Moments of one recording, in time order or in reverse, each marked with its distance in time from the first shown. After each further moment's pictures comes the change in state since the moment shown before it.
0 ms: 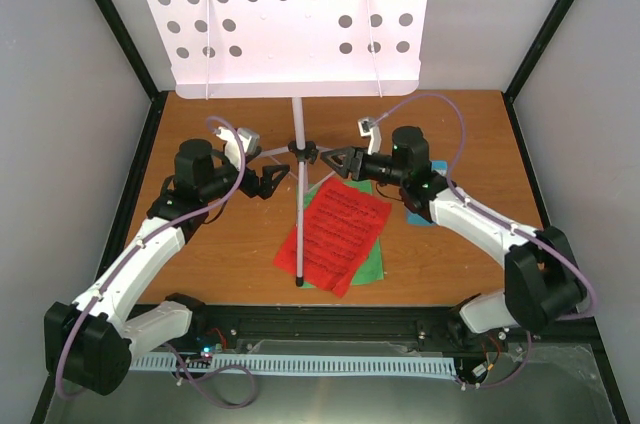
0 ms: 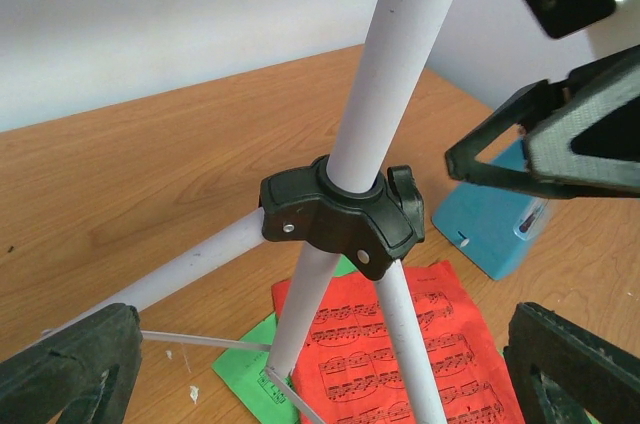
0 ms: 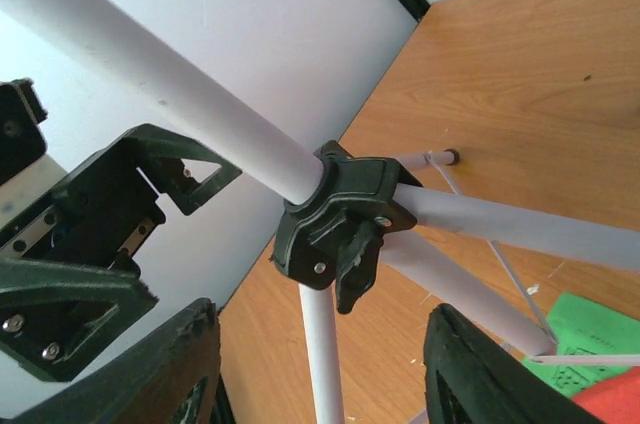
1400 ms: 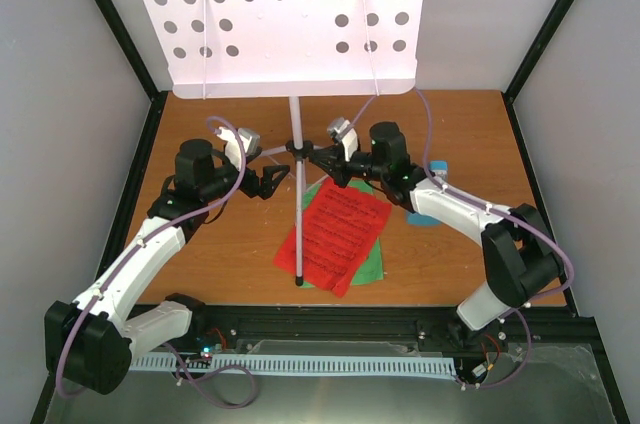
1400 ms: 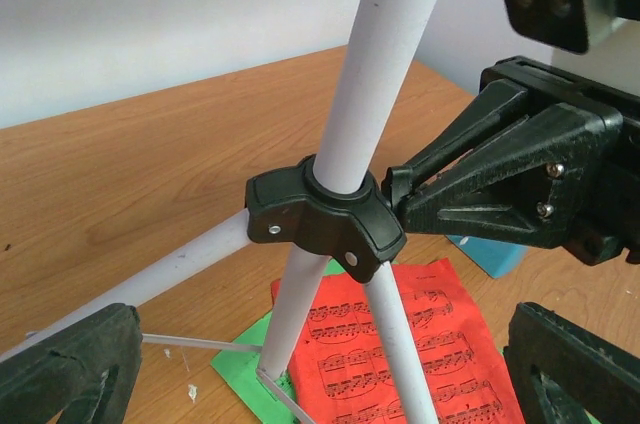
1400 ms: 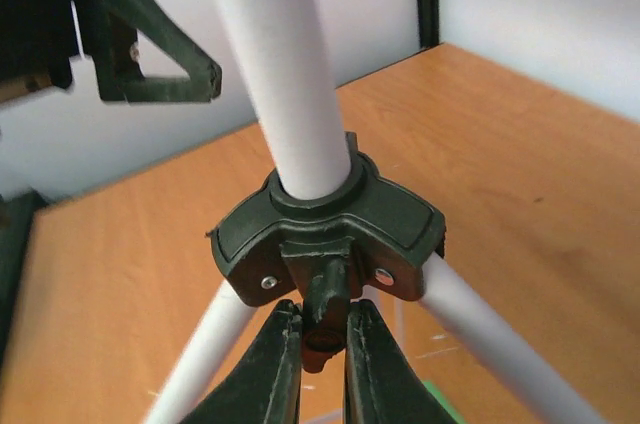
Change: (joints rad) left arm 0.000 0.005 0.000 0.001 0.003 0.001; right arm 0.048 0.187 0.109 0.005 -0.019 -0.549
